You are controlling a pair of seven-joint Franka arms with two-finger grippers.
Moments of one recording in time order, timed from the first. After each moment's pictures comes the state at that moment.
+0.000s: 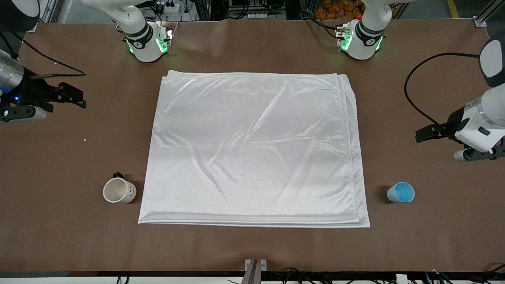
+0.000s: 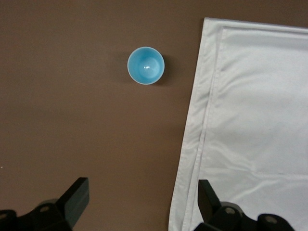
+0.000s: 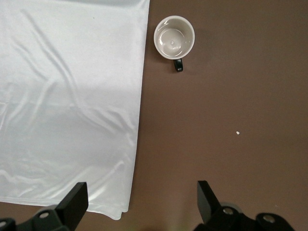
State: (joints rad) left arm 0.03 0.23 -0.07 -1.55 0.06 1.72 -0.16; right arm 0.14 0.03 -0.12 -1.62 0.03 1.53 -0.08
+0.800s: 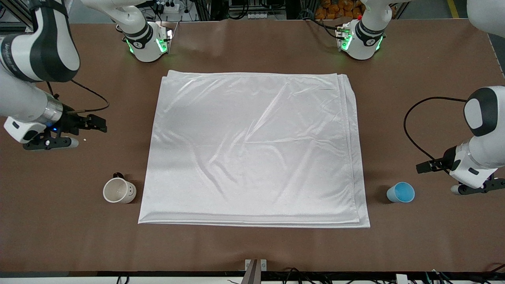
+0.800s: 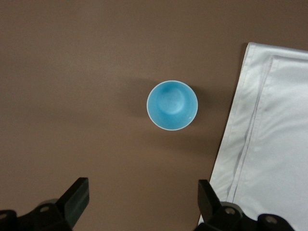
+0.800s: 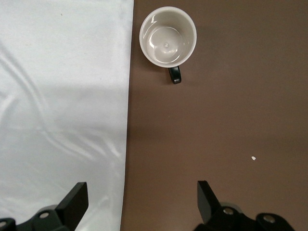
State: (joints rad) left arm 0.10 0.44 -0.07 -1.53 0.08 1.95 -0.15; right arm 0.13 0.10 -0.12 -1.89 0.03 1.90 -0.08
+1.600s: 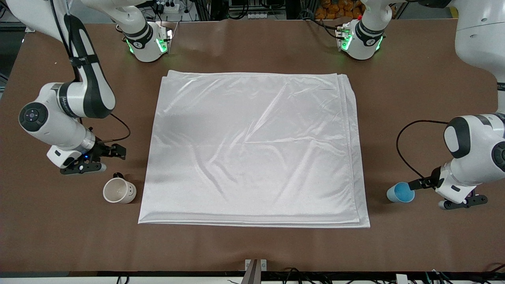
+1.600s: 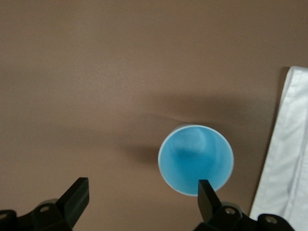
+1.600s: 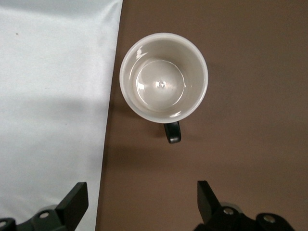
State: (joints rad) left arm 0.11 0.62 -0.02 -1.53 0.09 2.20 -0.11; right arm 0.12 0.31 -0.12 -1.99 0.03 2.35 -0.15
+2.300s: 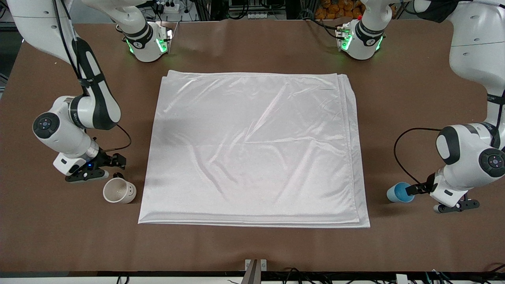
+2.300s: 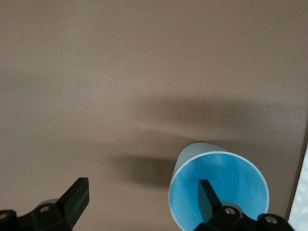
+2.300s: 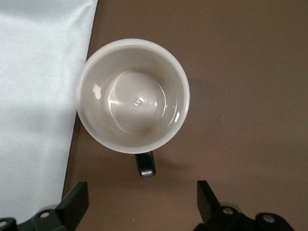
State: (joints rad) left arm 0.11 0.70 -0.01 -1.53 0.09 2.31 -0.10; right arm 0.08 0.42 -0.12 -2.01 0.03 2.56 -0.23
